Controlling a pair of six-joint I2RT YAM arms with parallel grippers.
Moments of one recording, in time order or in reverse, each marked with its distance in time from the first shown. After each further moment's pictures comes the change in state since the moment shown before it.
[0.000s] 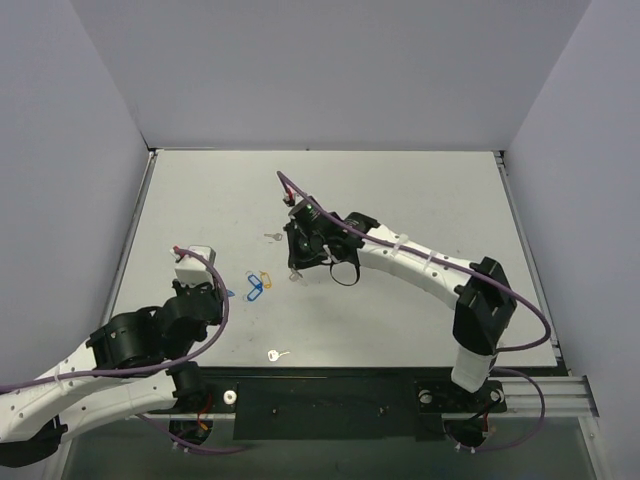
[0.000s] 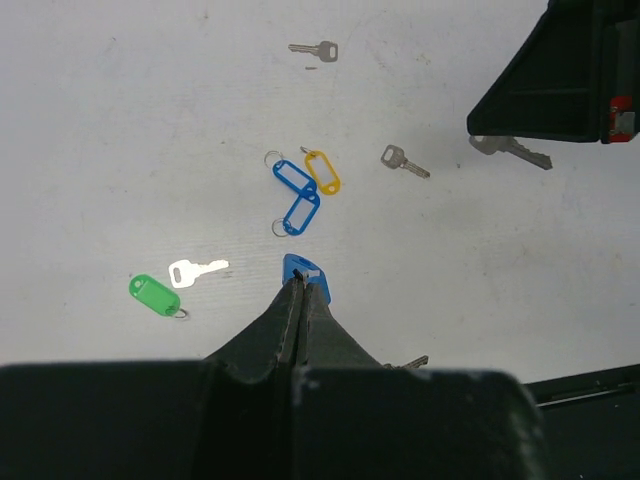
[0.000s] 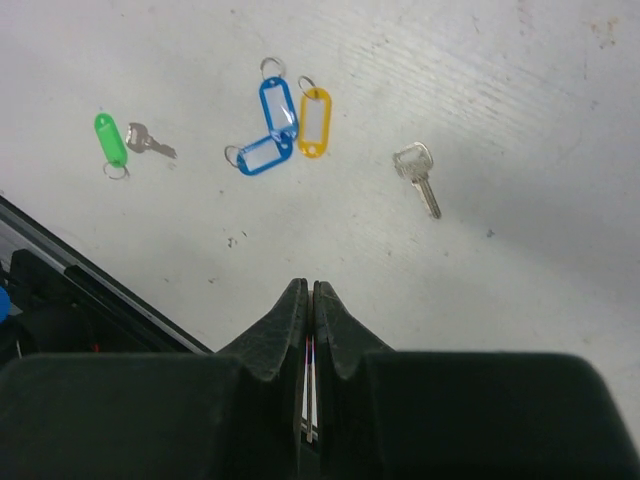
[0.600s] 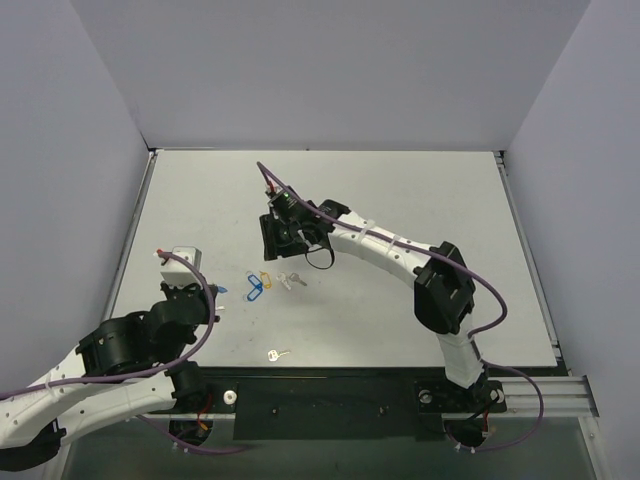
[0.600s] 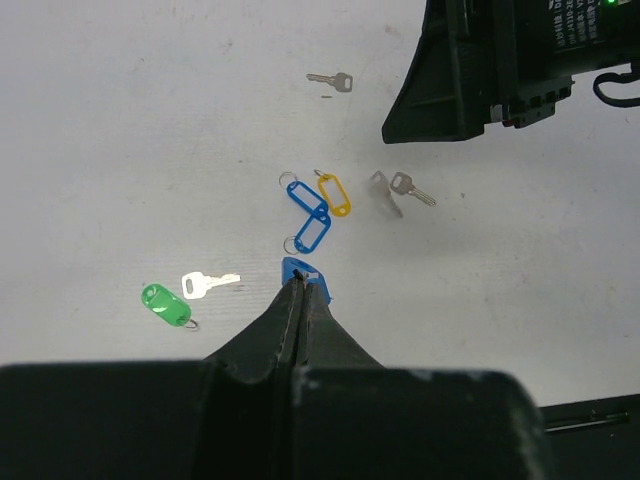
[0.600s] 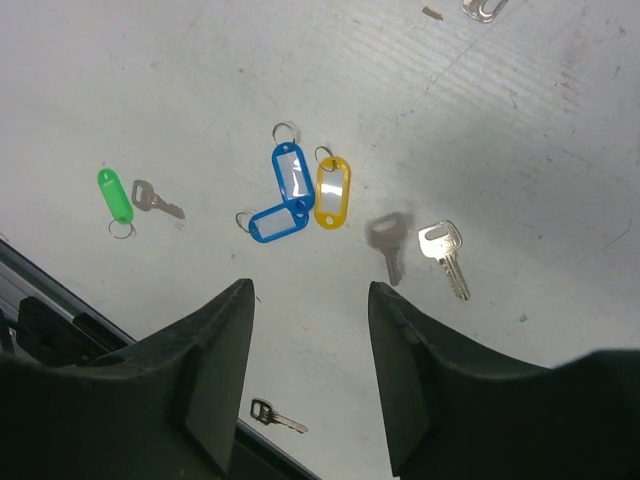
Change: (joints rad) left arm 0.005 -0.079 -0.004 0.000 -0.062 -0.003; right arm -0.012 0.280 0.309 -0.037 -0.044 0.008
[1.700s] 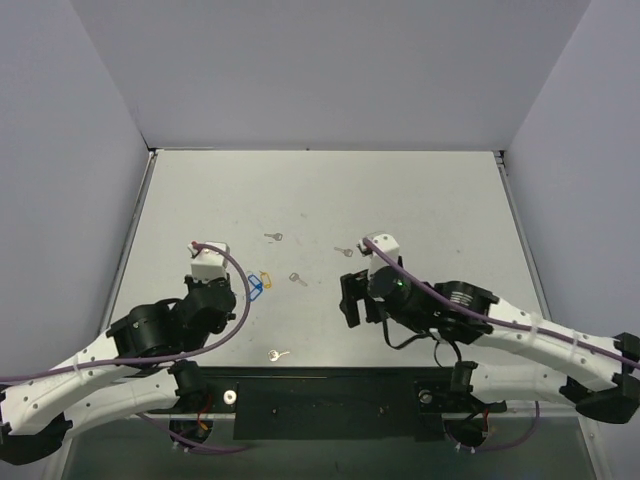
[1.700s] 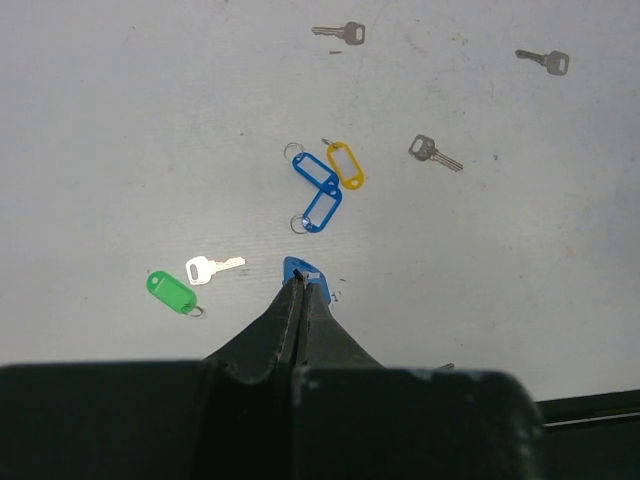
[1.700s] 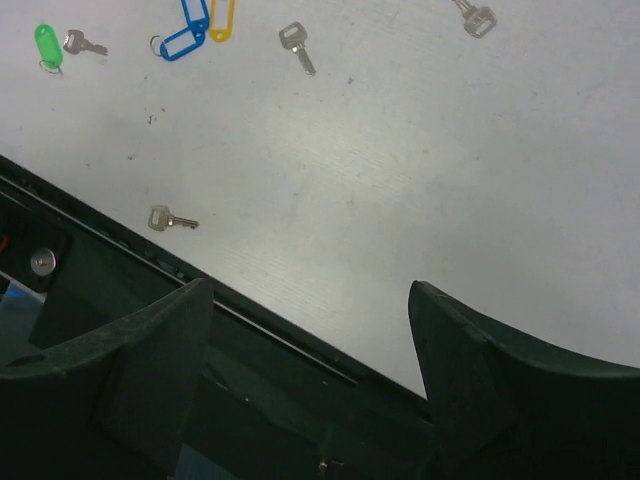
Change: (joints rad) left arm 0.023 0.141 -0.005 0.015 0.037 0.015; right arm 0.236 -0.925 -0.684 -0.144 0.423 0.035
